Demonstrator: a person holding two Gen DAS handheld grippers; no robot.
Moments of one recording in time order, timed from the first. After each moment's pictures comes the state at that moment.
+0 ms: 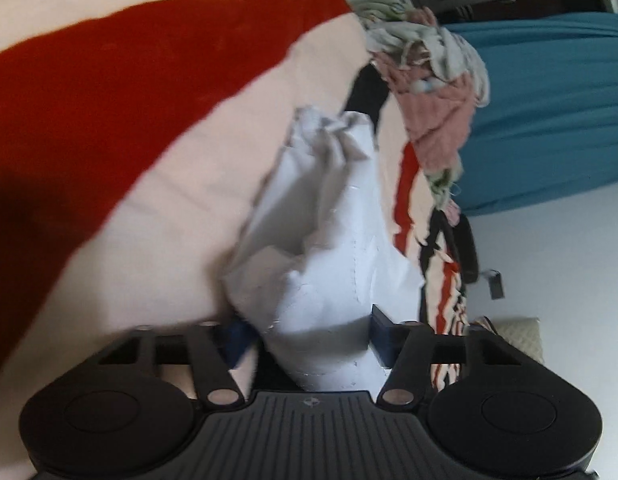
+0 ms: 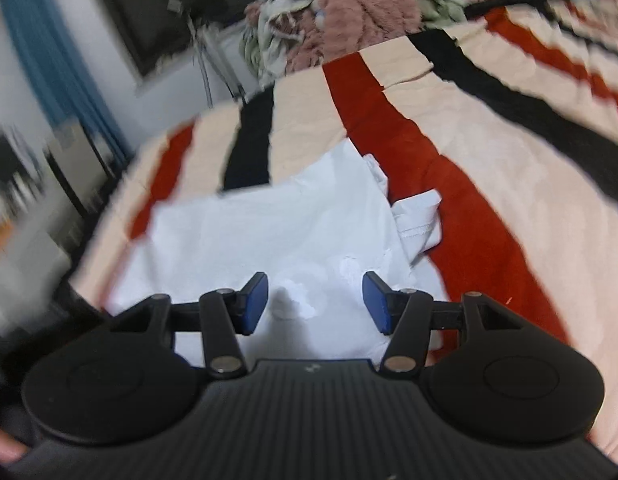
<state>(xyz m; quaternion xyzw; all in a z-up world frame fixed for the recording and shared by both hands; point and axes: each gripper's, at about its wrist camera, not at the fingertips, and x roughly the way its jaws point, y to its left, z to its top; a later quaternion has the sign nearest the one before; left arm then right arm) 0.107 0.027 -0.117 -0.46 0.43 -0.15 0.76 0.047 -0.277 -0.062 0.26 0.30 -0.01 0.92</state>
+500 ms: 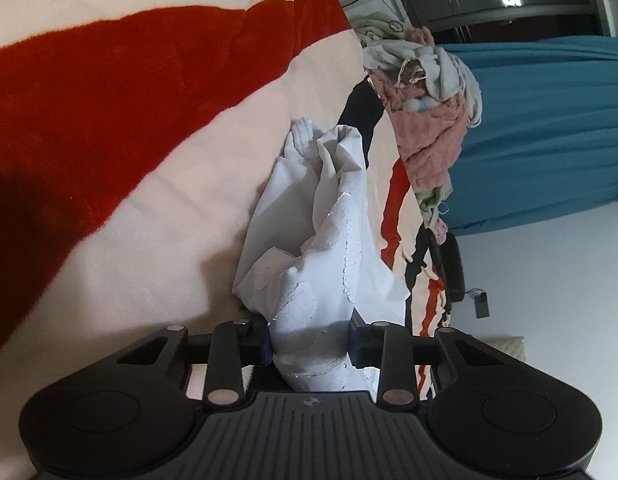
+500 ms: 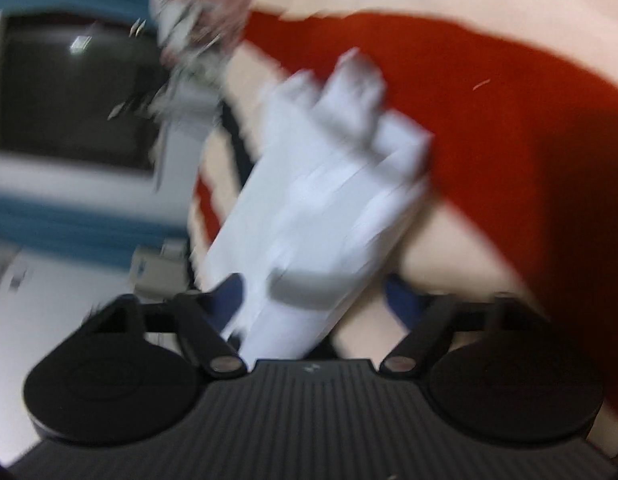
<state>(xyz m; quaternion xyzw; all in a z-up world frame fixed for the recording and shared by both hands) 0.102 0.032 -0.115 -0.49 0.40 -0.15 0.76 0.035 -0.323 -0.137 0.60 0.31 0.00 0.74</state>
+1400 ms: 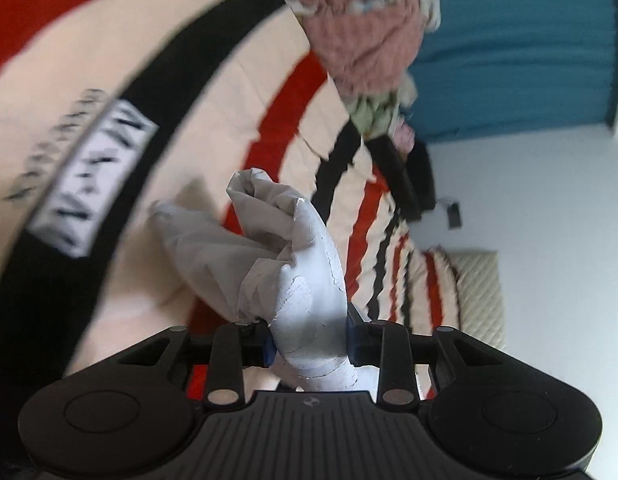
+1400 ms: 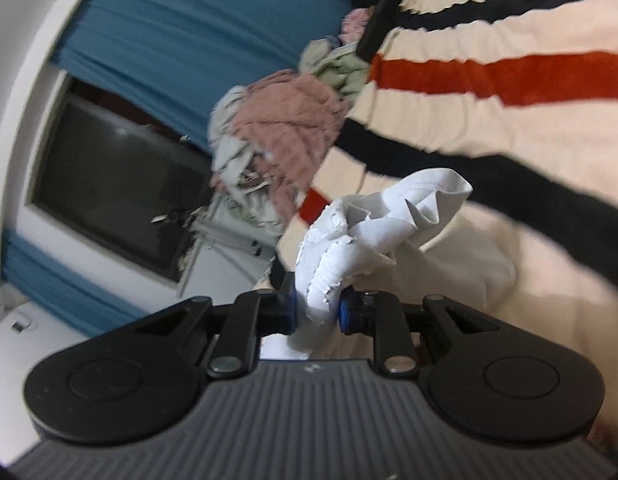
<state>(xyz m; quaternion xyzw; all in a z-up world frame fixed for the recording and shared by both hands) 0.117 -0.115 0.033 -0.42 0.50 -0.24 0.72 -0.039 -0.433 0.018 0.53 0.15 -0.08 0.83</state>
